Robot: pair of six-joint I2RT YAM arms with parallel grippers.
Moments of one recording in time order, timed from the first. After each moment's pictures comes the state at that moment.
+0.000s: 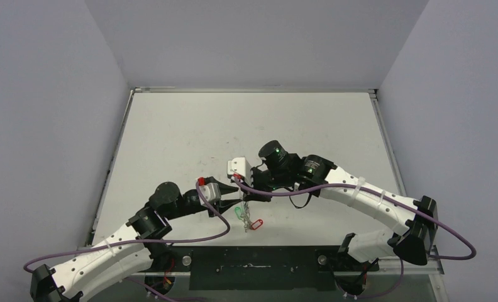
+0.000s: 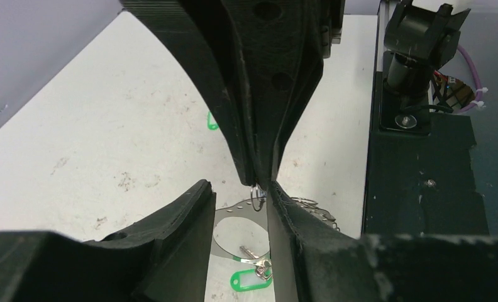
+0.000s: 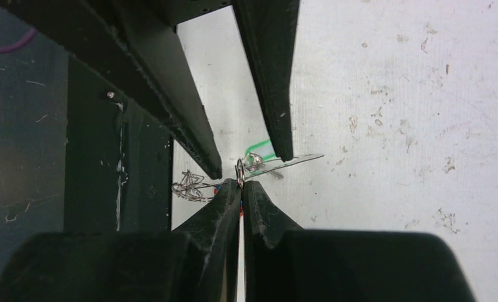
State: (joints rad) left arm -0.86 0.59 0.40 0.18 0.40 0.12; right arm 0.99 1.32 1.20 -0.65 -0.48 -0.41
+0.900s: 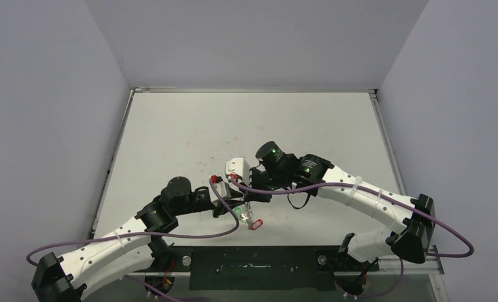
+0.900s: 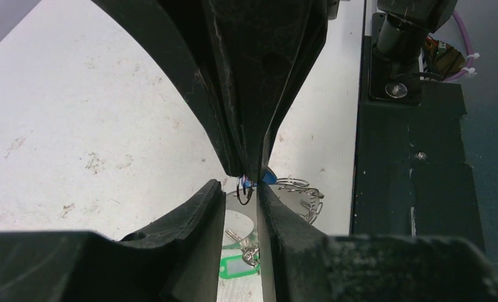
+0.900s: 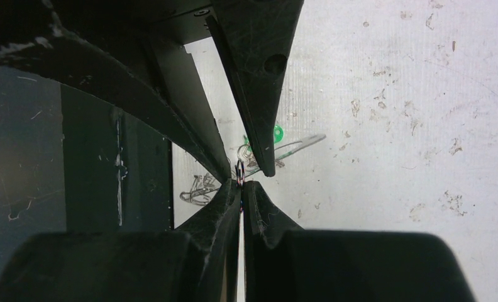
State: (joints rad) left arm -0.86 0.73 0.43 0.12 0.45 0.14; right arm 1.01 1.36 1.24 -0.71 -0.41 -0.38
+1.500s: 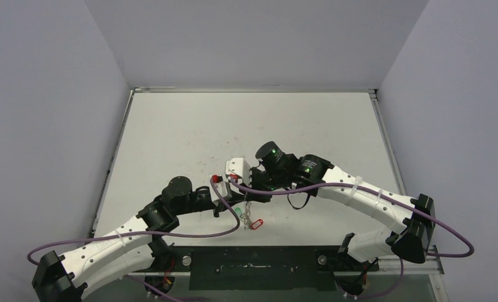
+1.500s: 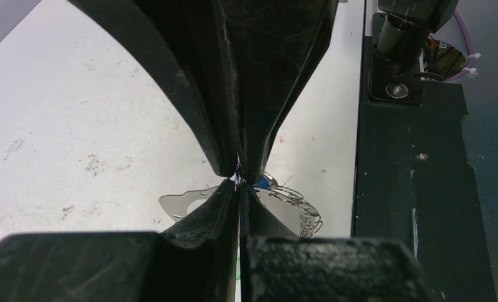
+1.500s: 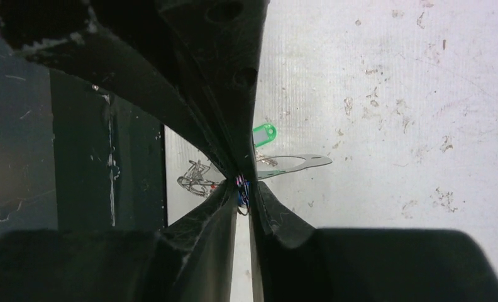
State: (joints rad) left arm -0.86 0.75 0.43 0.15 0.46 0.14; right arm 1.01 1.36 1.24 -0.71 -0.40 -0.39
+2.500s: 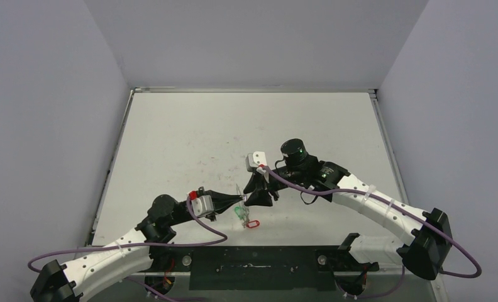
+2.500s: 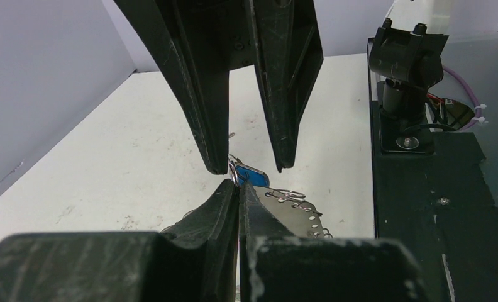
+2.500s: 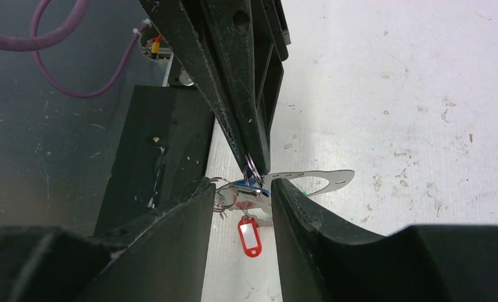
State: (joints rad) left arm -0.86 0.60 0.19 0.59 0.46 0.11; right arm 0.84 1.20 0.97 -0.31 -0.84 -0.32
